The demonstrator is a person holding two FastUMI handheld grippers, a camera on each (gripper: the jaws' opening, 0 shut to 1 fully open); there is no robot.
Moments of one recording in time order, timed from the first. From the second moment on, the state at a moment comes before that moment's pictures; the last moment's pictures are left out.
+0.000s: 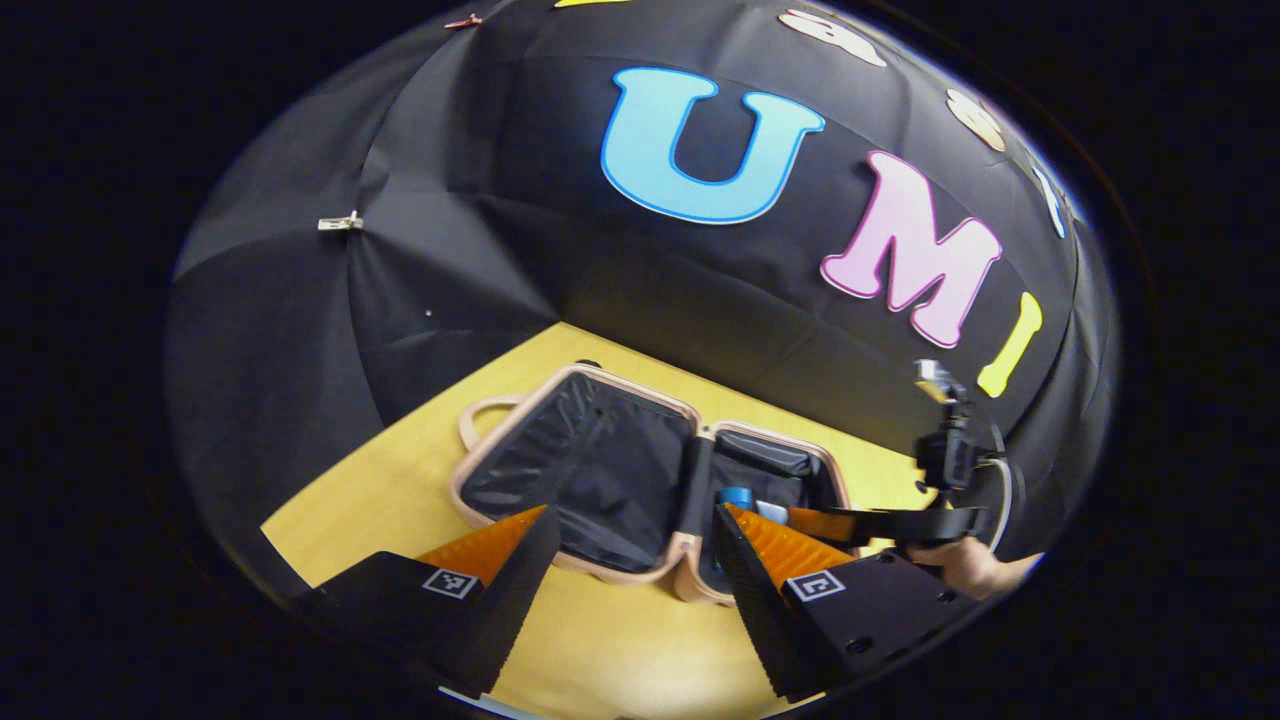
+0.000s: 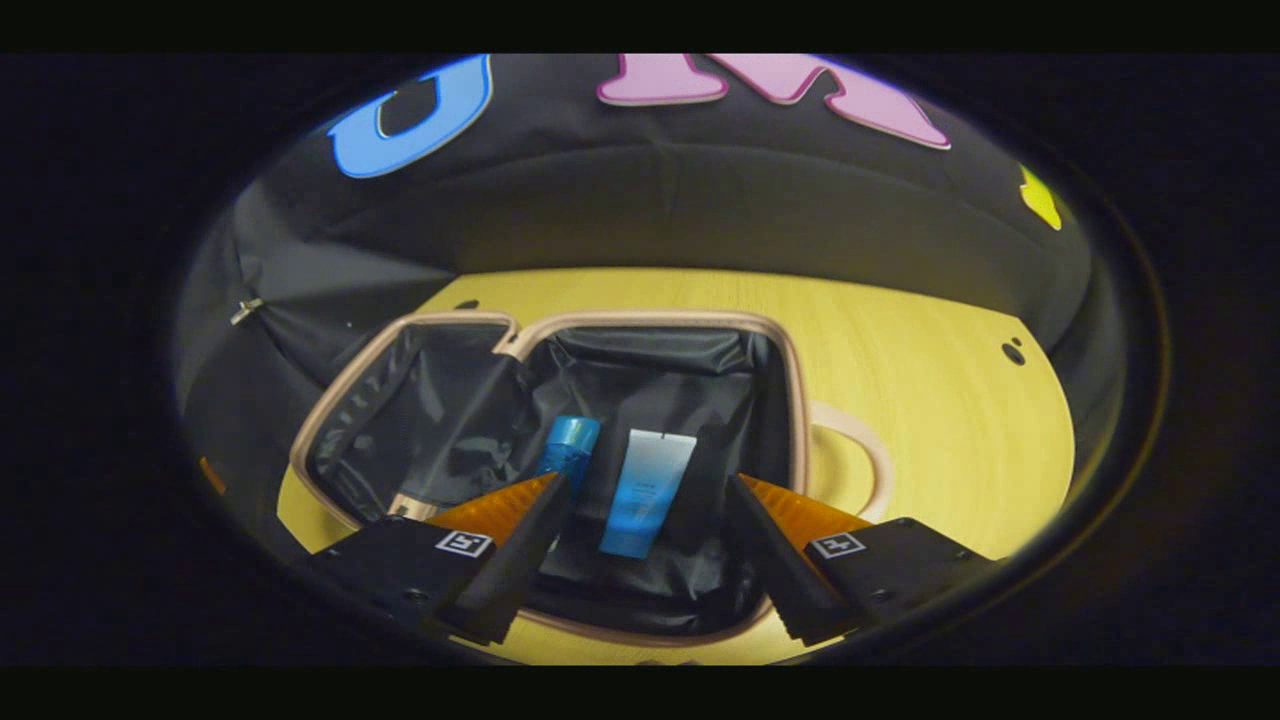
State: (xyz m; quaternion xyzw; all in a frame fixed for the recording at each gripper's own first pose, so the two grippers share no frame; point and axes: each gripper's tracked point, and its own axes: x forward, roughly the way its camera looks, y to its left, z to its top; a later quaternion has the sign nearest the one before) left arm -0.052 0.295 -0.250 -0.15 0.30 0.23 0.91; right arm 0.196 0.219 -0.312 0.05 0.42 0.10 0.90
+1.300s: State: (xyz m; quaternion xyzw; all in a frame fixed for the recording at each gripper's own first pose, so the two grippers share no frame) left arm 0.020 0.515 -0.429 -0.40 0.39 0.23 0.80; right arm 0.041 0.051 -0.160 0.16 0.38 -0.01 0.91
